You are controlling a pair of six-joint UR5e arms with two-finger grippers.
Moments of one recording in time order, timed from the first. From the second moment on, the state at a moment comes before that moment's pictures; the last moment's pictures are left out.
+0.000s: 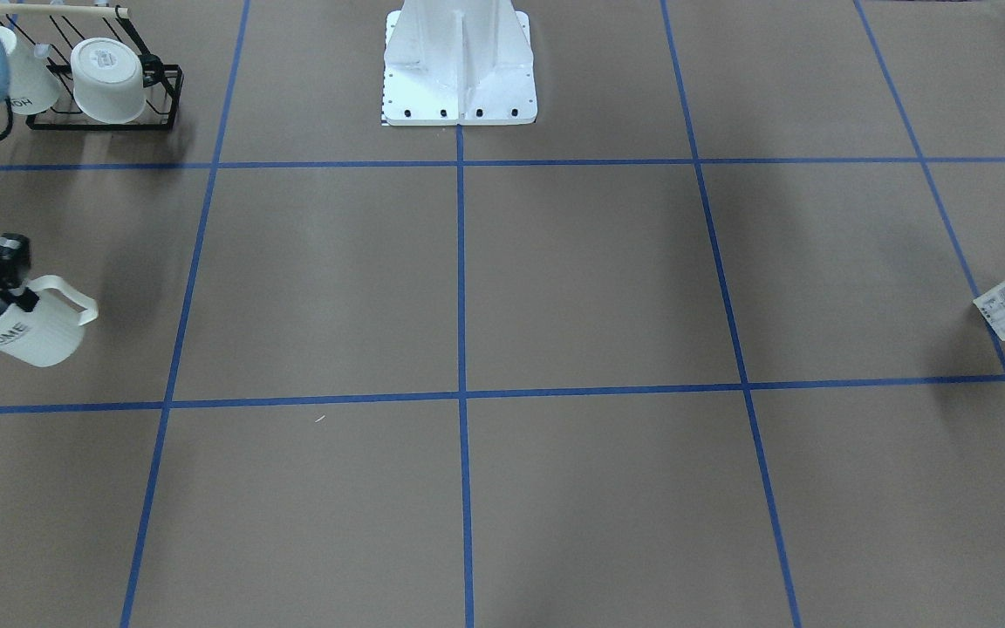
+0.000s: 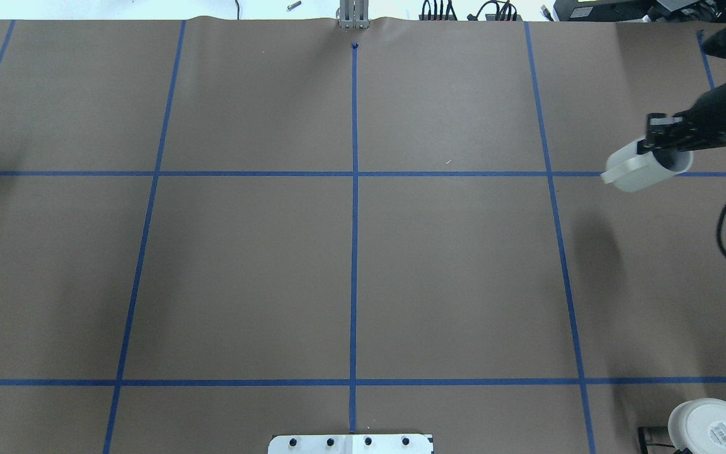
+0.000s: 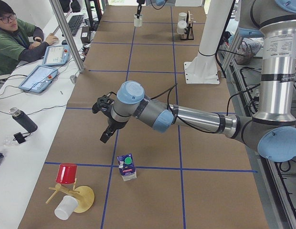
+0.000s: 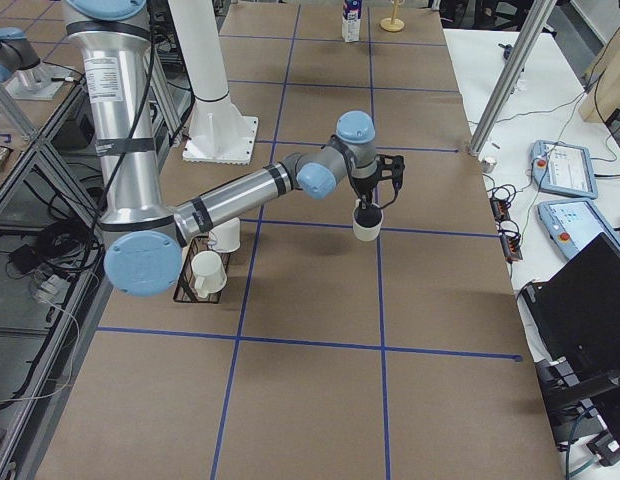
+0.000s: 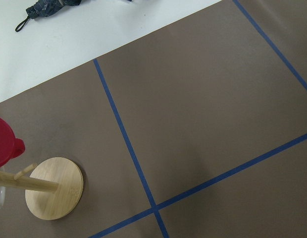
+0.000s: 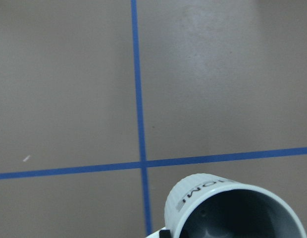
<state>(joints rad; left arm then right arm) -1.61 -1.55 -1.78 -1.94 -2.33 0.08 1.03 -1.40 1.92 -1.33 2.14 1.02</state>
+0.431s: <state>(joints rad) -1.60 -1.54 -1.78 -1.94 -2.33 0.08 0.71 -0.98 1.89 -1.69 1.88 1.43</state>
